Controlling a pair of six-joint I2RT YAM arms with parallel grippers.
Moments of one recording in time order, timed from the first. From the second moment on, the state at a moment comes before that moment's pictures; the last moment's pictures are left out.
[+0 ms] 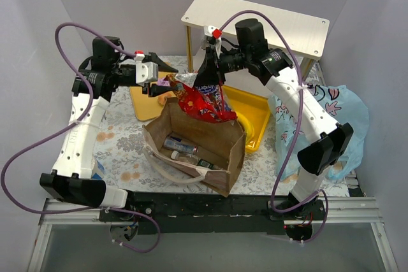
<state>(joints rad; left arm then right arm) -0.16 1.36 1.71 -0.88 1.23 1.06 0.60 1.76 2.00 -0.65 -1.07 -0.25</state>
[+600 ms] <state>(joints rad) -0.21 1.50 1.86 -0.61 1.06 0.43 0.54 1.59 1.93 -0.52 -0.84 -0.27</state>
